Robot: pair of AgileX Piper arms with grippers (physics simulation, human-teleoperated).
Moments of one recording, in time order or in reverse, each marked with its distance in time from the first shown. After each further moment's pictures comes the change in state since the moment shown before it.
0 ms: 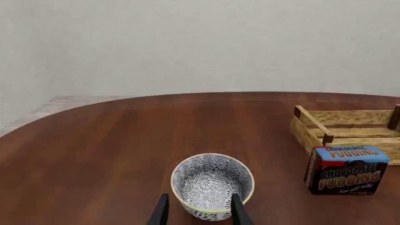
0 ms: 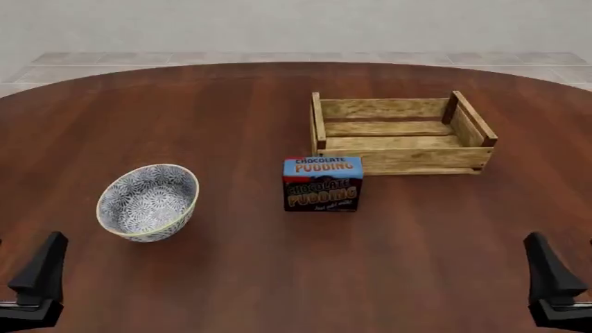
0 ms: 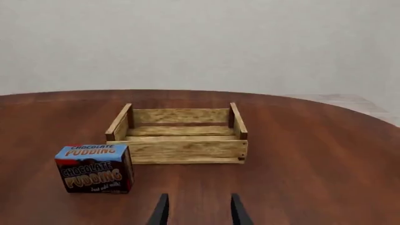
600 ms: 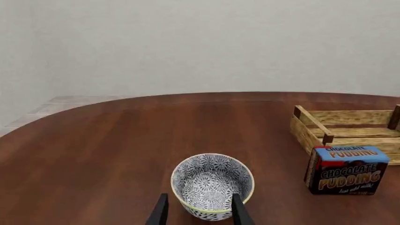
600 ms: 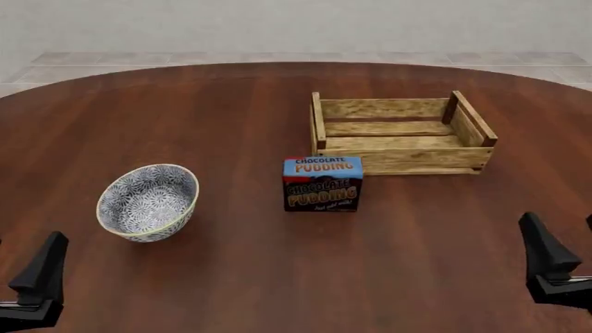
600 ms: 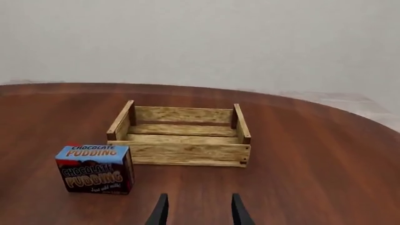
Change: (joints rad) left arm 0.000 0.000 0.000 0.000 0.000; right arm 0.022 0.192 -0.083 -0.066 -0.033
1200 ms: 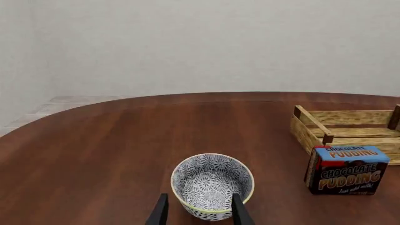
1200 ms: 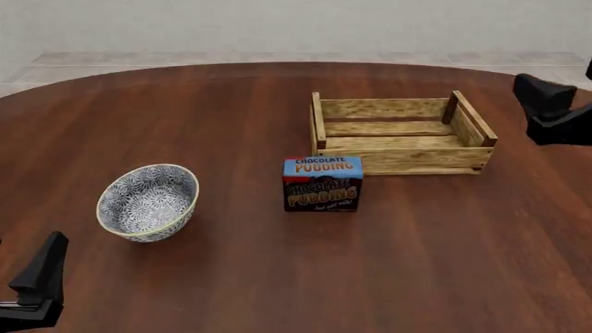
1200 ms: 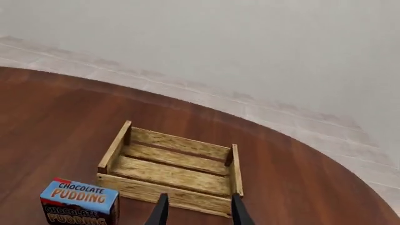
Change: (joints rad) left arm 0.000 0.000 0.000 0.000 0.000; right arm 0.058 0.572 -0.628 0.140 -0.183
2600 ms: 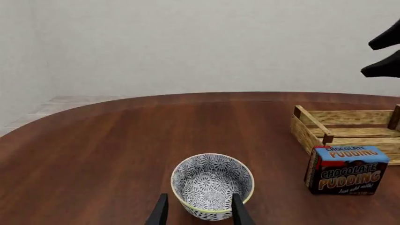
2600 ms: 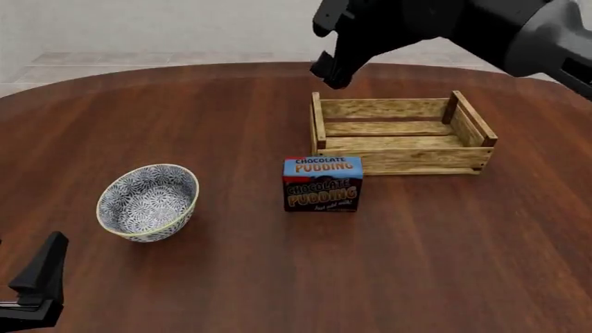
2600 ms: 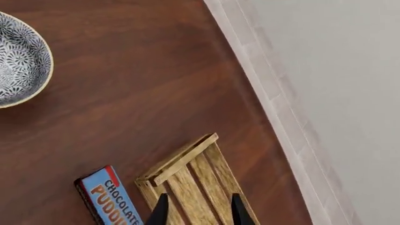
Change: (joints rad) left arm 0.000 0.000 0.000 0.000 0.000; right arm 0.418 0.989 -1.056 0.562 -0.546
